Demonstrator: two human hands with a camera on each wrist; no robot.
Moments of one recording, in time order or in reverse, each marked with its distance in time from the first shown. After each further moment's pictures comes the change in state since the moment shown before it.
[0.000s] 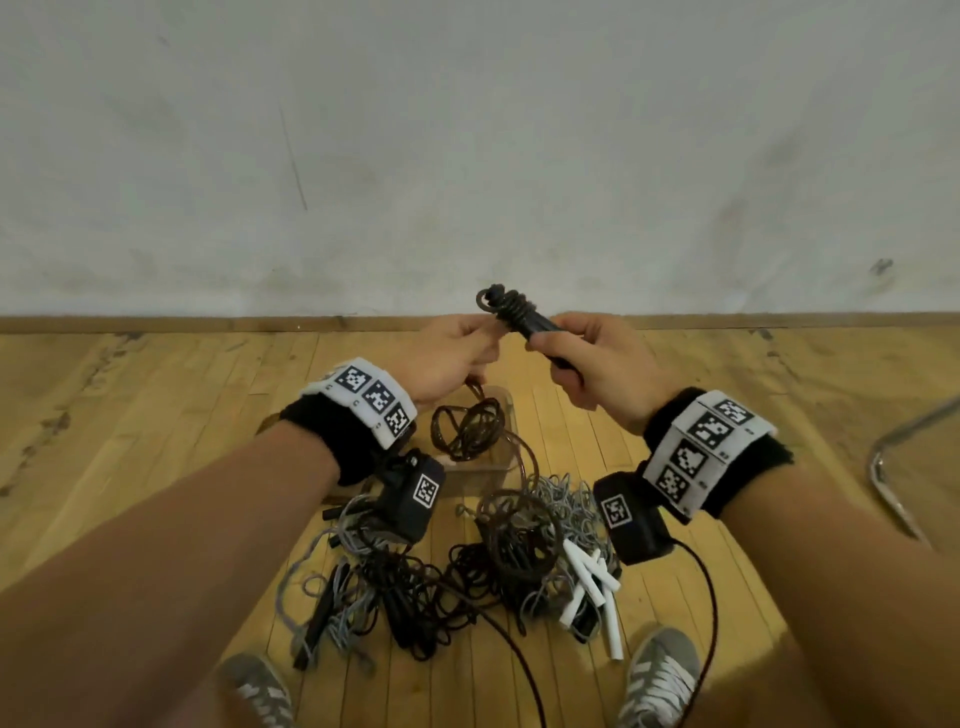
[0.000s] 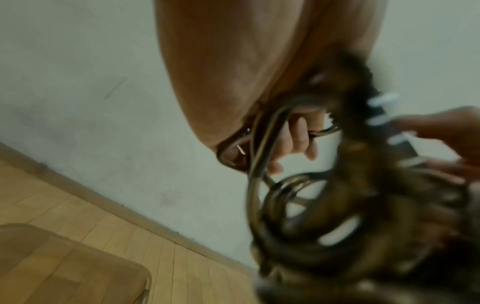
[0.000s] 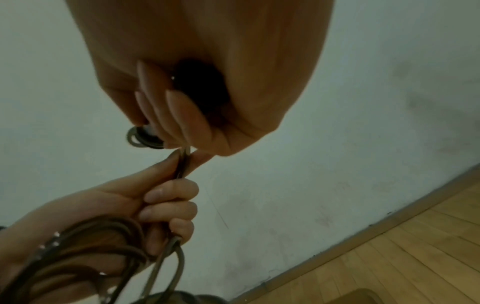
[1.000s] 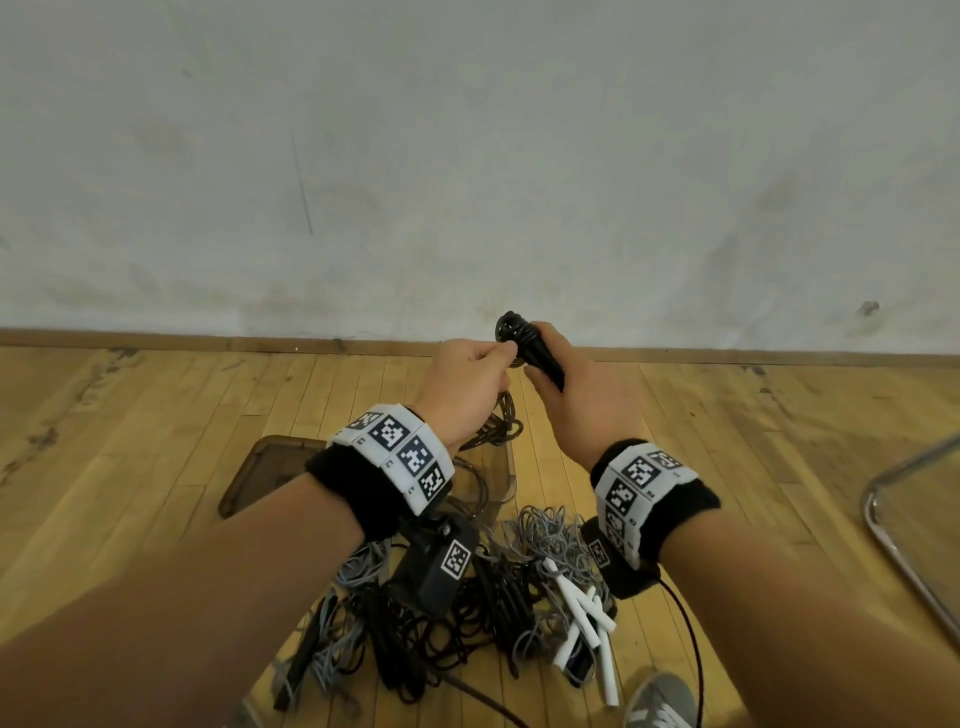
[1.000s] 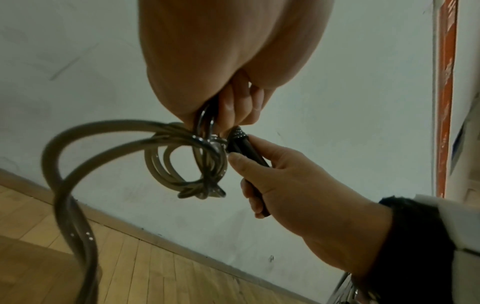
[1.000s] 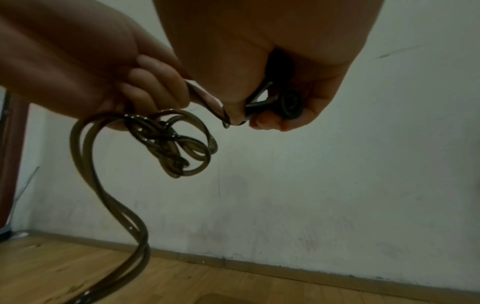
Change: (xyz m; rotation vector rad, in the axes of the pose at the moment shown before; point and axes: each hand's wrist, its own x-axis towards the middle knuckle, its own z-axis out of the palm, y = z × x) left_hand -0.011 0.019 0.027 0.025 0.329 -0.014; right_hand 0.027 0.031 0.015 -0.940 0.370 -0.215
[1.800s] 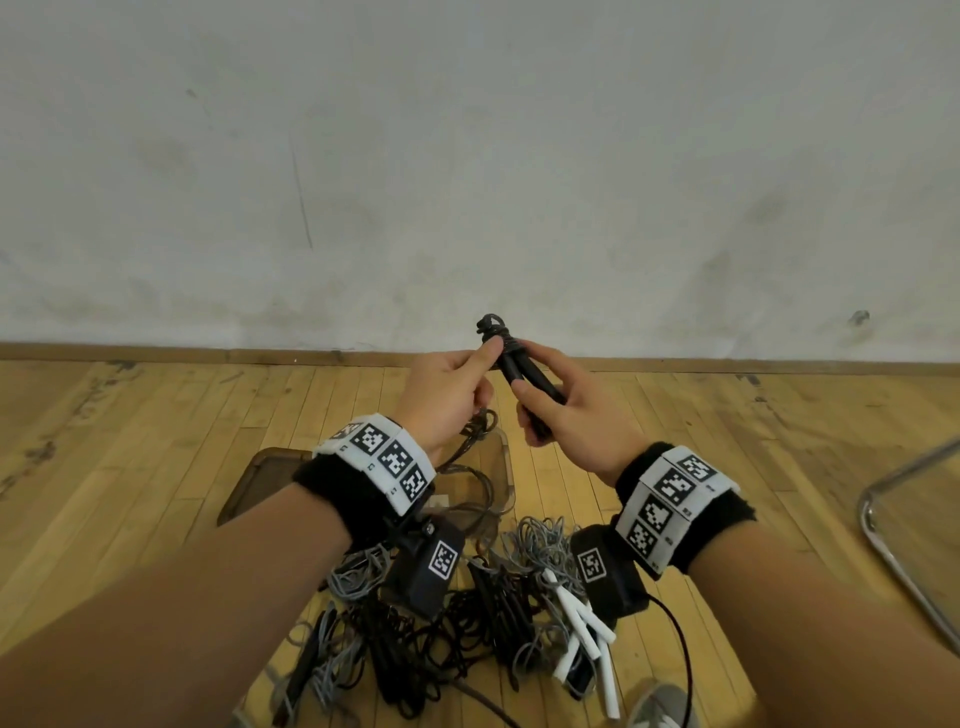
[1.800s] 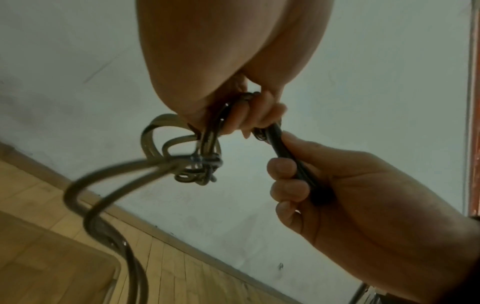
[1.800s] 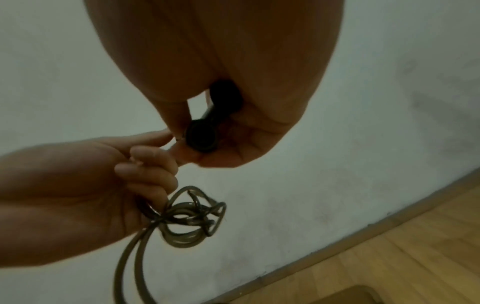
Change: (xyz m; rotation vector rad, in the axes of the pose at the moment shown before) left_hand -0.003 0.003 -0.014 -0.123 0.001 -0.018; right_hand -0.008 -0.010 -0.015 0.904 -0.299 0.109
